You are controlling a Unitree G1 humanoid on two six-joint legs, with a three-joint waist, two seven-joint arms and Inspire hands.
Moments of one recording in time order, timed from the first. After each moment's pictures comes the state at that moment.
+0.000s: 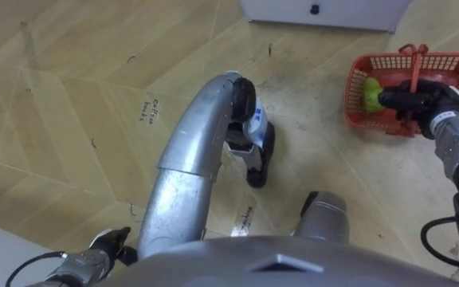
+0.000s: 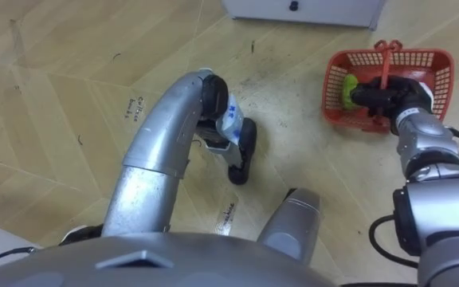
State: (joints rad) left arm 0.08 0.33 -0.40 1.28 -0.09 0.00 -0.10; right arm -0.41 -0.53 0.13 1.28 0.52 -0.04 0.08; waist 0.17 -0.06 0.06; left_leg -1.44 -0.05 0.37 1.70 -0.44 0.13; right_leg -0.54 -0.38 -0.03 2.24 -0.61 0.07
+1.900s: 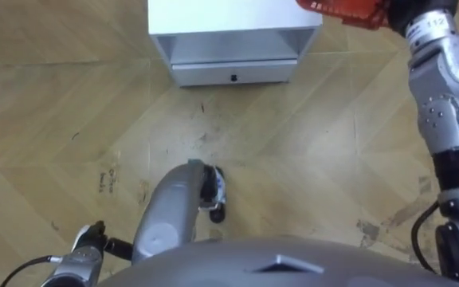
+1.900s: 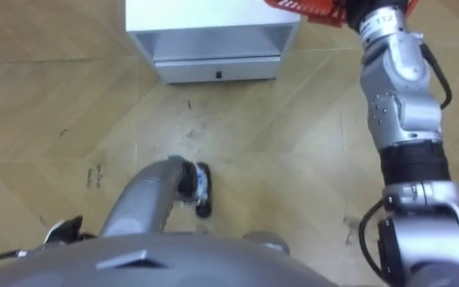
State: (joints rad) left arm 0.17 0.29 -0.09 1.06 0.06 0.17 0.08; right arm -0.22 -0.43 0.02 0.21 0.66 -0.02 0.04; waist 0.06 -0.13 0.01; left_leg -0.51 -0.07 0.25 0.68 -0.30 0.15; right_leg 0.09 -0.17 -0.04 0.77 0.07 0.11
